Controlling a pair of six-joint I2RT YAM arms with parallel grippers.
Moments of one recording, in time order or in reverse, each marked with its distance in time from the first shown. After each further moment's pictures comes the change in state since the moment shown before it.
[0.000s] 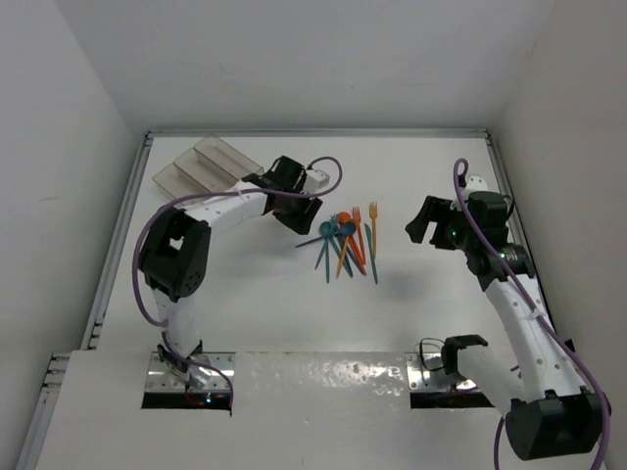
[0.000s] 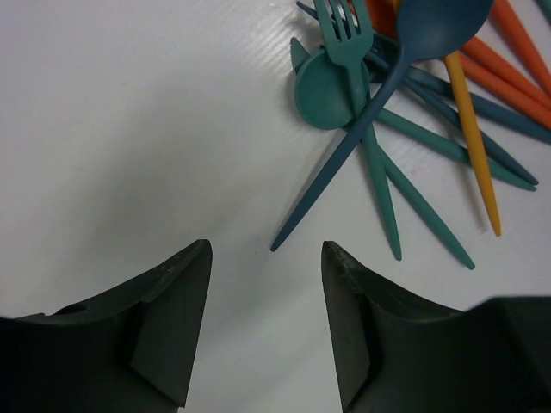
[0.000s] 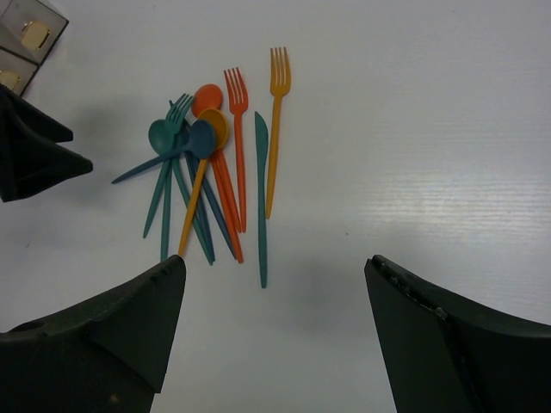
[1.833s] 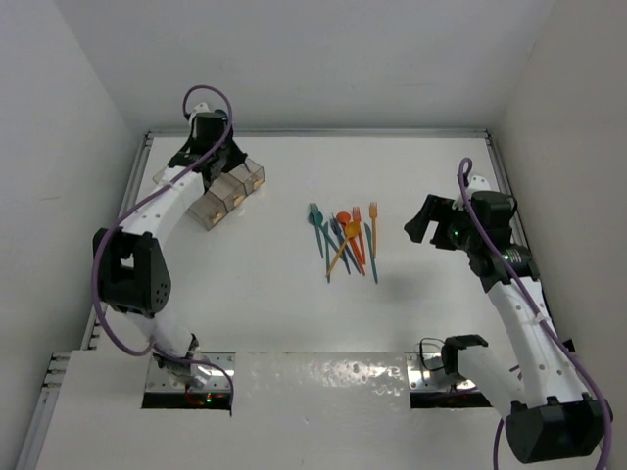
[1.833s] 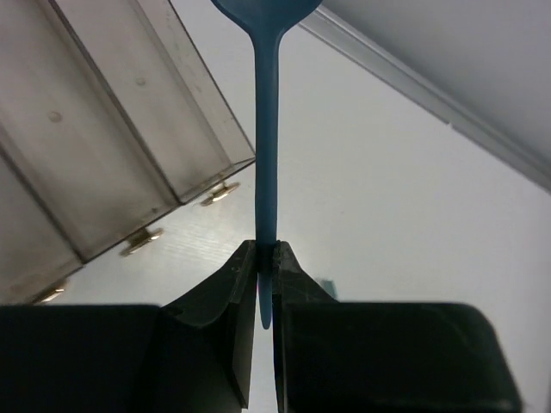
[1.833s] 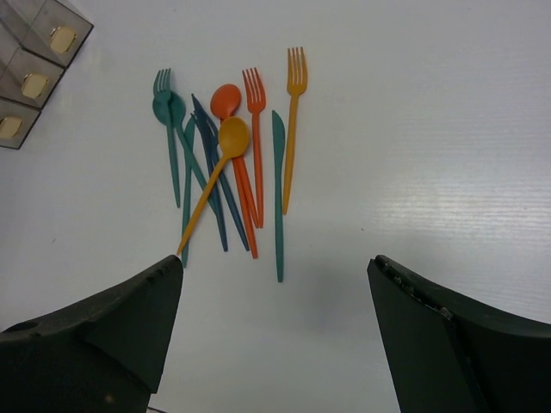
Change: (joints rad) left arm 0.334 -0.227 0.004 0.195 -0.323 -0.740; right arm 0.000 -0.023 0.024 -0.035 -0.029 0.031
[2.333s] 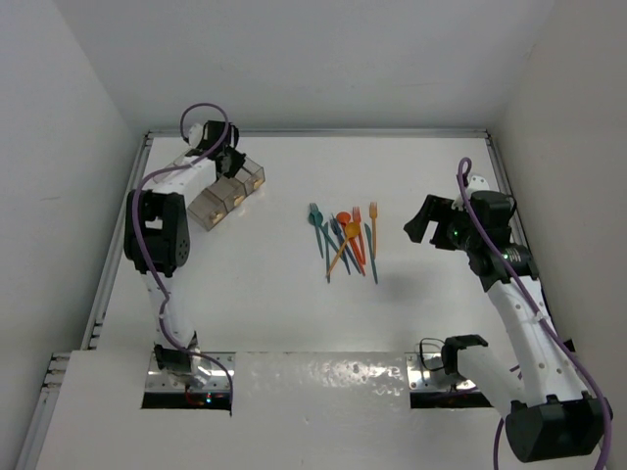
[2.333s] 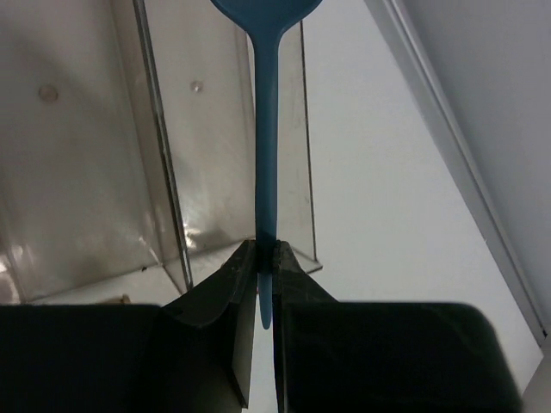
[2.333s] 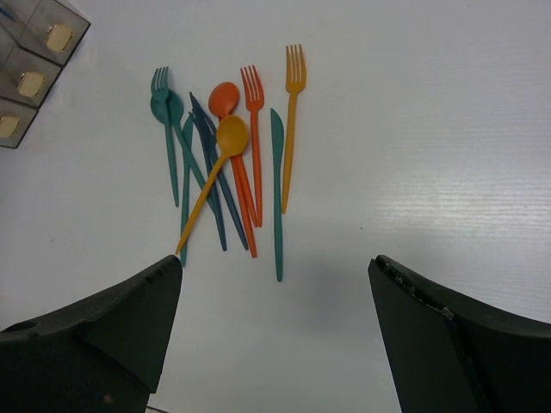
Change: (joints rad) left arm 0.064 0.371 0.157 0.032 -0.075 -0.377; right arm 0.000 0.008 0.000 -0.001 0.001 0.000
